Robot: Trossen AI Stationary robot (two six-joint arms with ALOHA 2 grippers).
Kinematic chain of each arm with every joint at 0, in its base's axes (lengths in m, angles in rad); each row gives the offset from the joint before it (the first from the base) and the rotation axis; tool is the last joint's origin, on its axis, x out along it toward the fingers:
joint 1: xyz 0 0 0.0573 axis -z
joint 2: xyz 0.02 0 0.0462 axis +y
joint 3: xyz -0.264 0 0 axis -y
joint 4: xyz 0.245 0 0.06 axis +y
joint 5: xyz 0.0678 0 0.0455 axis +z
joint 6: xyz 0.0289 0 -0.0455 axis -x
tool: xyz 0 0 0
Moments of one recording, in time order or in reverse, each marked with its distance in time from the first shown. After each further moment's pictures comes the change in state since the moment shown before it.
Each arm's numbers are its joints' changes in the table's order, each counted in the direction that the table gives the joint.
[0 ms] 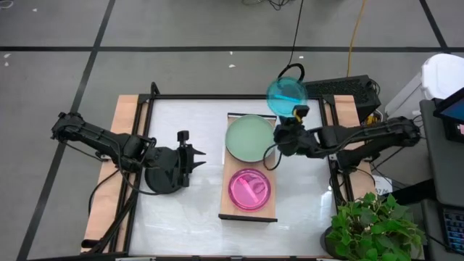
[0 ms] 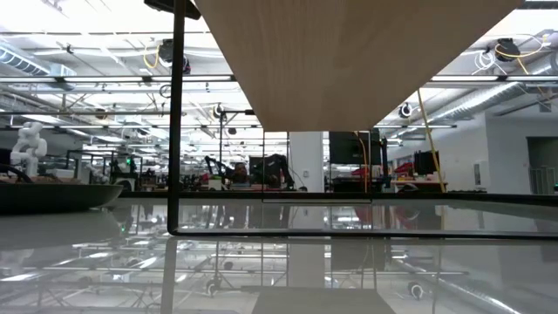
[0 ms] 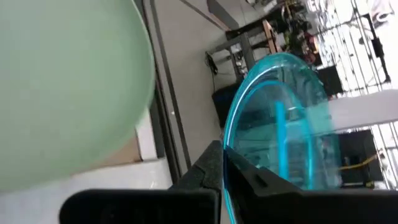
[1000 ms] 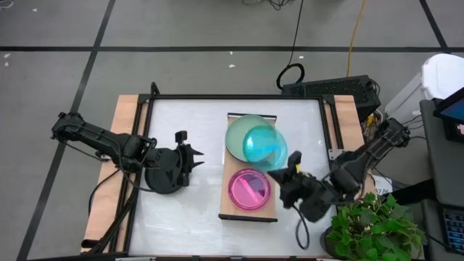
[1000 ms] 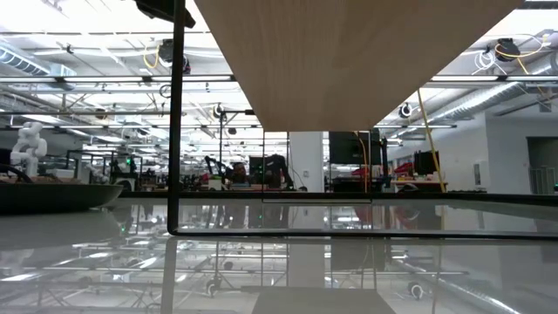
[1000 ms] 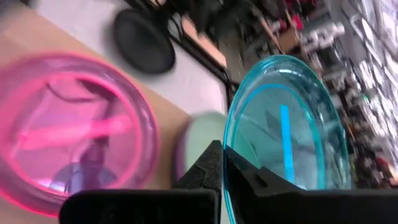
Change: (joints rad) left arm 0.000 0.000 0.000 0.052 0.000 0.113; right arm -0.537 0.164 0.241 -0.016 0.062 -0.079
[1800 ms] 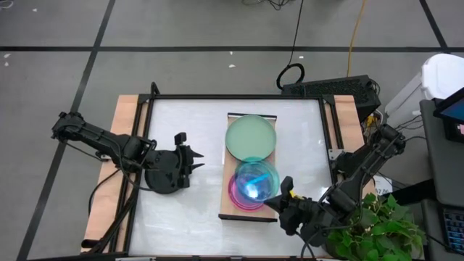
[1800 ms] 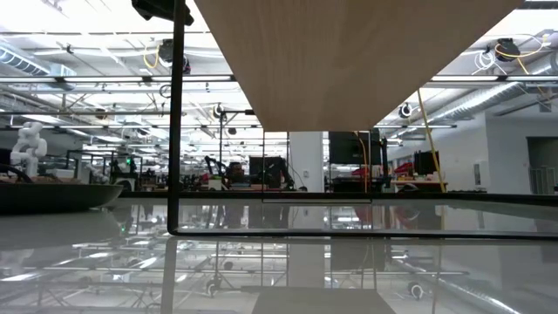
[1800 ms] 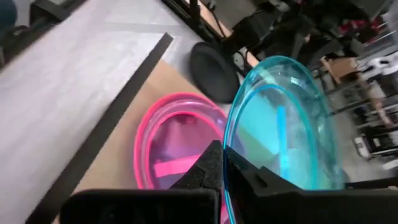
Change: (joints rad) left arm 0.019 0.004 0.000 -0.007 0.000 0.100; right arm -0.124 0.112 0.000 -0.129 0.136 -0.040
